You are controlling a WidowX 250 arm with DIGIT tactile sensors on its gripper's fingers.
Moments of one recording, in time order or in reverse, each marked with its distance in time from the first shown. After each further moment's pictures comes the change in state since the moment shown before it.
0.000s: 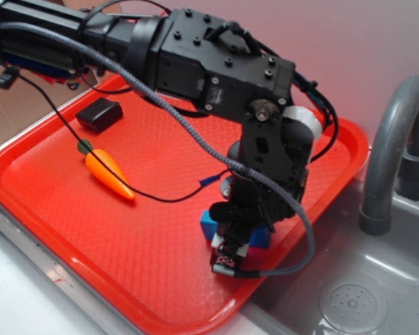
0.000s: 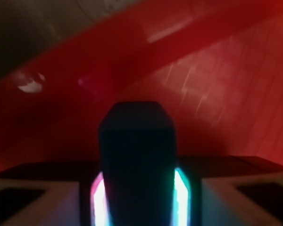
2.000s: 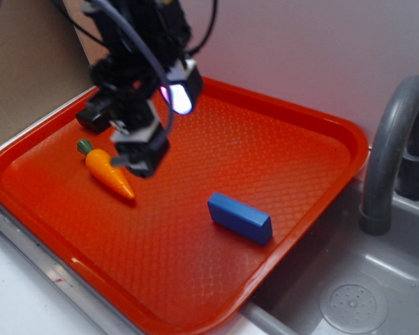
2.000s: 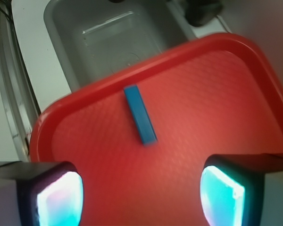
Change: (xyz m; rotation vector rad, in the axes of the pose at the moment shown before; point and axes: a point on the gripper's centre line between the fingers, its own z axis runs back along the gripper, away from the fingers) arm -0.057 0.017 0.090 -0.072 -0.415 -0.092
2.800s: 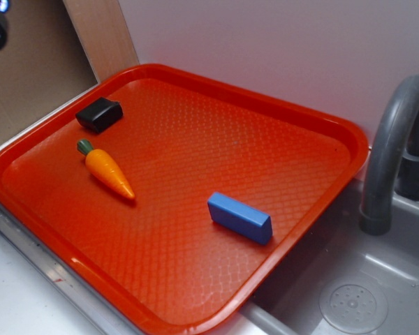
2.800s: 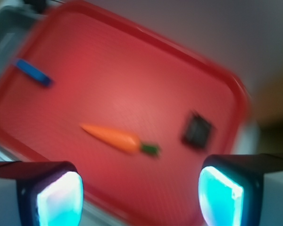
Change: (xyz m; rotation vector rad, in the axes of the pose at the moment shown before) arm -0.147 0.043 0.104 0.159 -0.094 0.553
